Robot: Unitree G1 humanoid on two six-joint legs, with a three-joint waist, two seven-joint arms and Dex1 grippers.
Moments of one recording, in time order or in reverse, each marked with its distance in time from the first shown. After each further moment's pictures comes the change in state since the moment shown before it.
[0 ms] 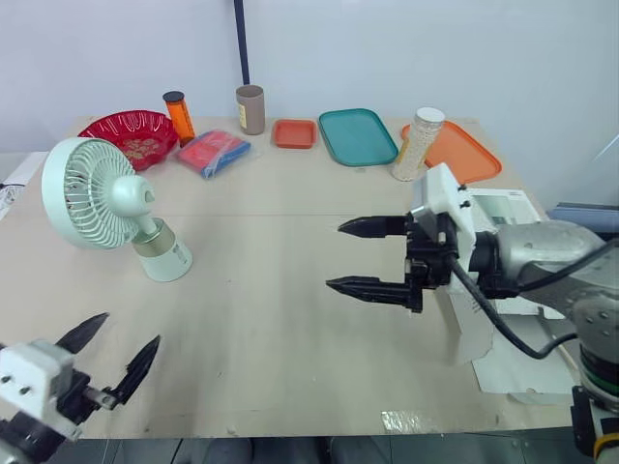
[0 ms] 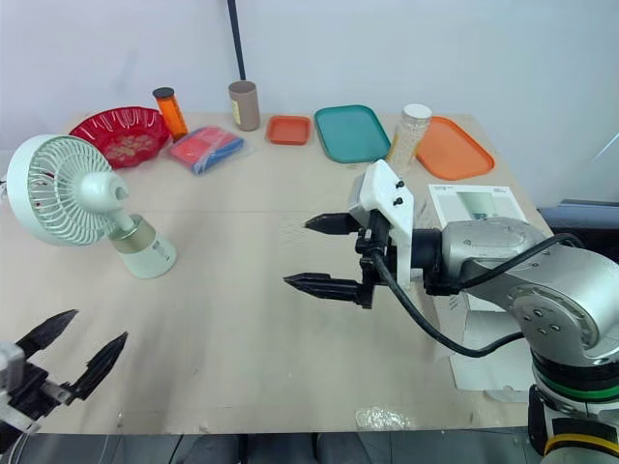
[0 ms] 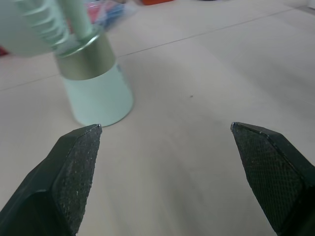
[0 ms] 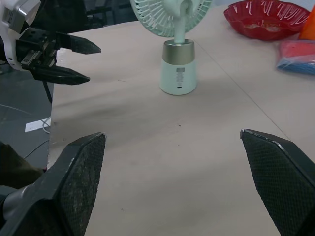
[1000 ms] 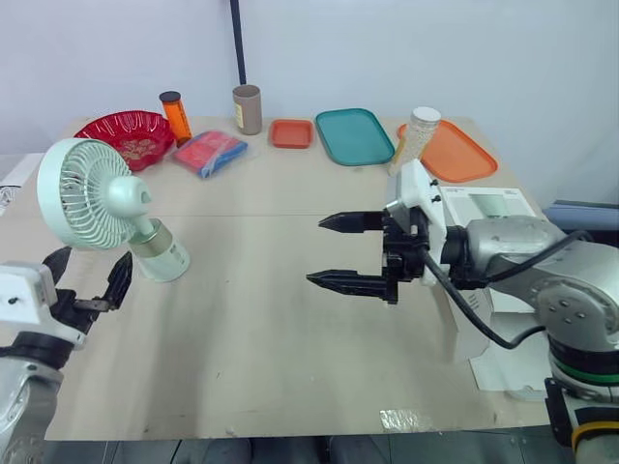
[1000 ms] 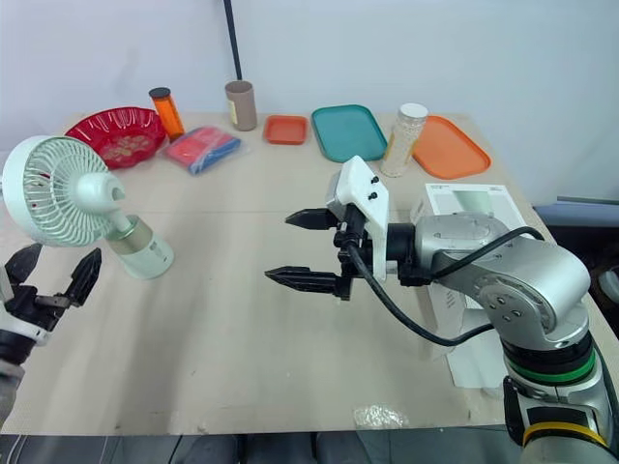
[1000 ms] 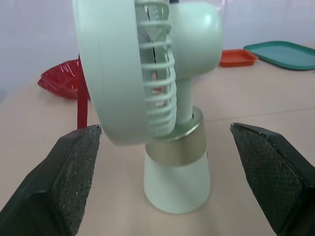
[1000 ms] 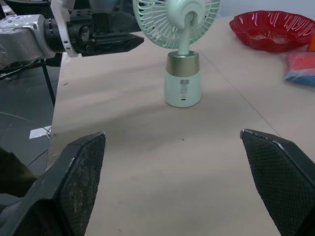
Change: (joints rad) left arm -0.509 0.088 -0.028 0.074 -0.045 0.245 0.379; right arm -0.056 0.089 0.087 0.047 -0.067 -0.036 -0.012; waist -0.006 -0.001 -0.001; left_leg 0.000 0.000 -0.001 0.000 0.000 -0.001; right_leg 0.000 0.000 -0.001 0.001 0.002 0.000
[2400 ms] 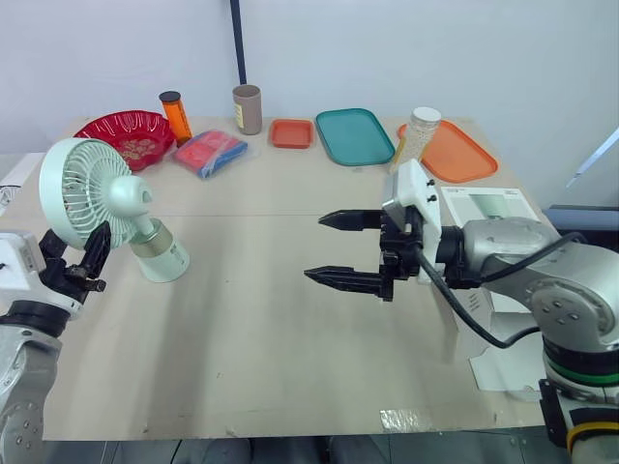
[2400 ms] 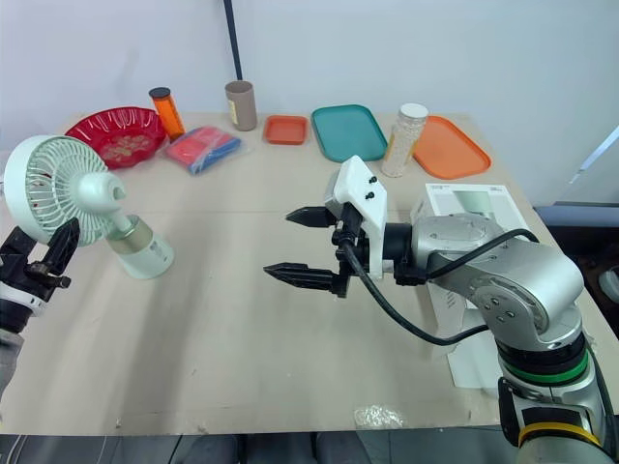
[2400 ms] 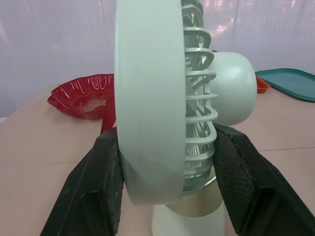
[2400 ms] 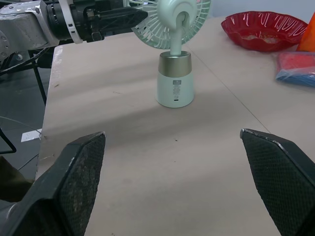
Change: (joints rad) left arm -0.117 0.039 0.021 0.051 -0.044 0.062 0.053; right arm 0.005 0.020 0.002 0.002 -0.031 0.000 -0.015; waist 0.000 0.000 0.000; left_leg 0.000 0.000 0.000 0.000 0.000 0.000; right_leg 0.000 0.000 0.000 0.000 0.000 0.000
